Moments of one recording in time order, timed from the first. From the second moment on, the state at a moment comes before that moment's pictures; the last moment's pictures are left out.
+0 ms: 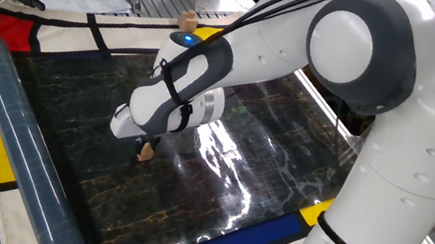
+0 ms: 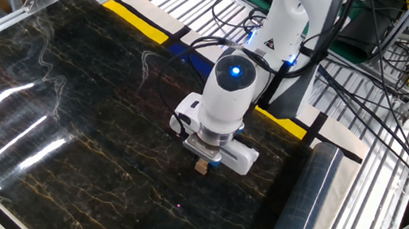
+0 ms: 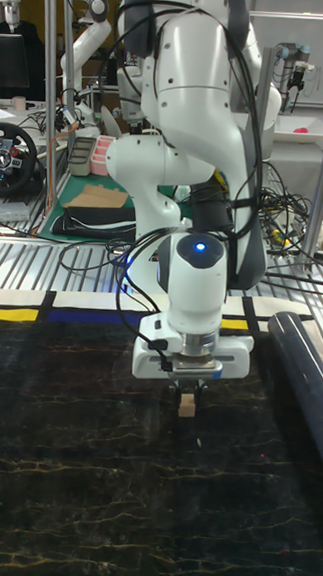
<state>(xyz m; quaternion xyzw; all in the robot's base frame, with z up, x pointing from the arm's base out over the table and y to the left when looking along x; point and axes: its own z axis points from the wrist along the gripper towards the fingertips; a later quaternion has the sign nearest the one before) 0.461 0.076 0.073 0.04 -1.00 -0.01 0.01</state>
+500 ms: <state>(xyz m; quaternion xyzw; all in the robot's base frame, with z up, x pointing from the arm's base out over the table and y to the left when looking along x) 0.455 0.091 0.077 0.03 -1.00 -0.02 0.02</state>
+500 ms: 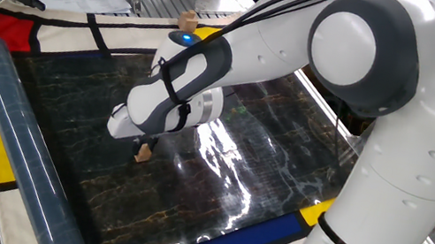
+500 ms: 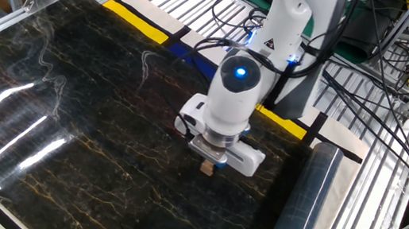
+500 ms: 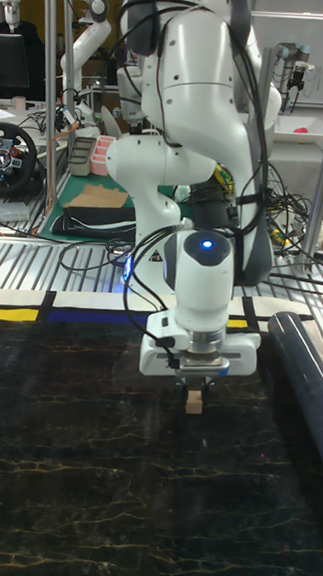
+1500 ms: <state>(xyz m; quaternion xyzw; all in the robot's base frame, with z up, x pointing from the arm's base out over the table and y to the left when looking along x) 0.448 0.092 0.073 0.03 -1.00 -0.01 0.02</state>
